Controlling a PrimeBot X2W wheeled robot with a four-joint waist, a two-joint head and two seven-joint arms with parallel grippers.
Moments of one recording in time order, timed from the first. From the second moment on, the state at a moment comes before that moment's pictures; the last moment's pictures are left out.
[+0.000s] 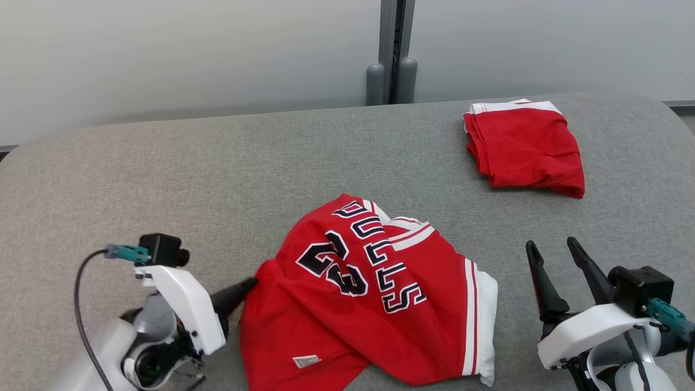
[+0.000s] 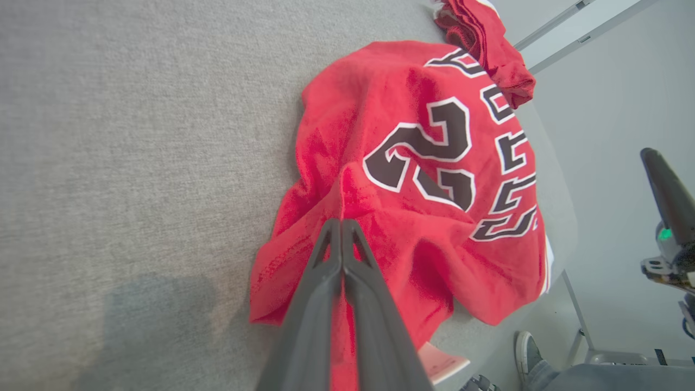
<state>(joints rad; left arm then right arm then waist) -0.40 0.42 -0.64 0.43 -1.22 -0.13 0.39 -0.10 -0.05 0.03 0.16 0.21 0.13 -0.03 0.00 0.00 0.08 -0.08</state>
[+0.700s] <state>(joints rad) -0.58 0.70 -0.54 0.44 -1.27 -0.13 0.33 -0.12 -0.05 0.01 0.17 0.21 0.13 -0.05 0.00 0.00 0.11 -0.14</state>
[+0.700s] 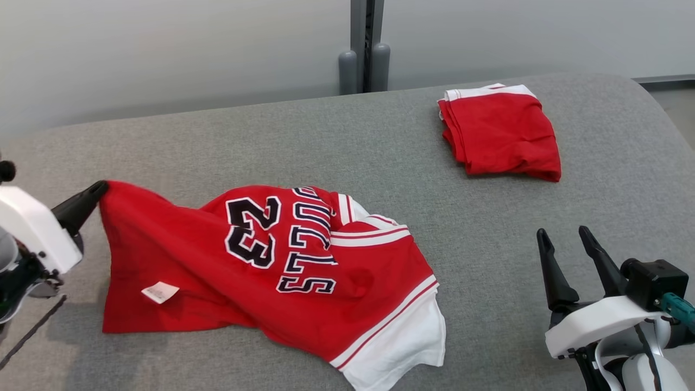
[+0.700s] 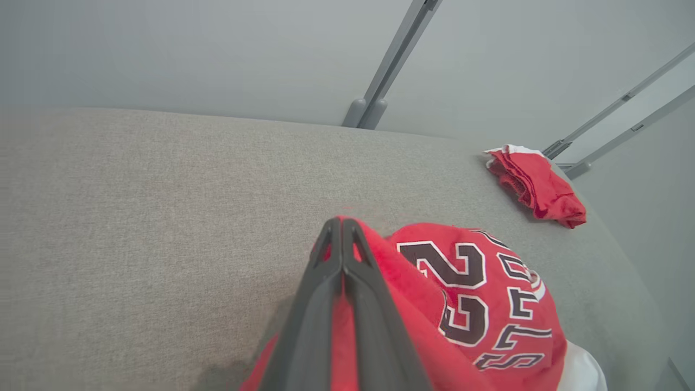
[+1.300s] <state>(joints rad) -0.60 0.73 -0.57 0.57 -1.35 -0.13 0.25 -0.14 -0.05 -0.03 0.20 0.21 0.13 -0.09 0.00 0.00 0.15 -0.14</state>
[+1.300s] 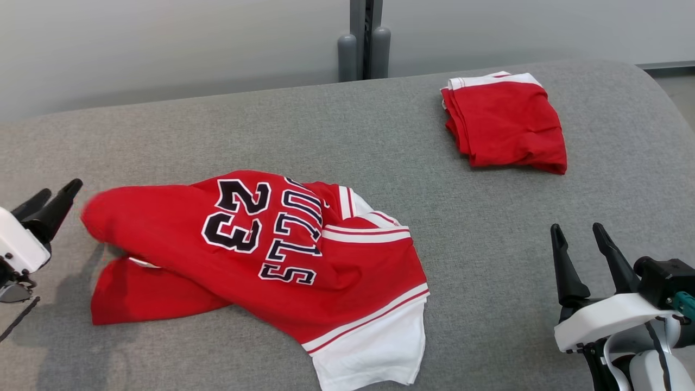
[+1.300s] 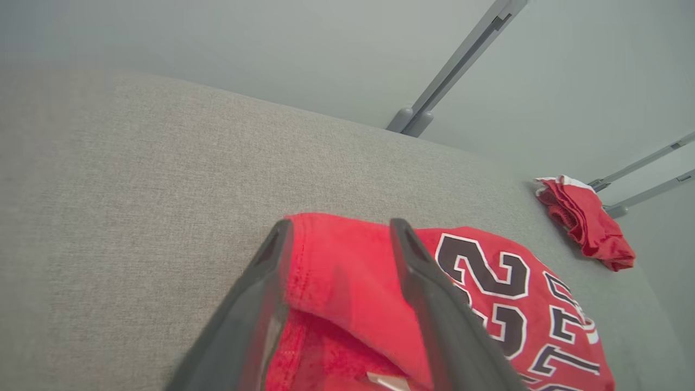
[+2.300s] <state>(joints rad) -0.19 0.66 -0.55 0.21 -1.15 0.09 -0.25 -0.09 -0.05 -0.02 0.21 0.23 0.13 -0.08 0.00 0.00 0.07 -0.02</state>
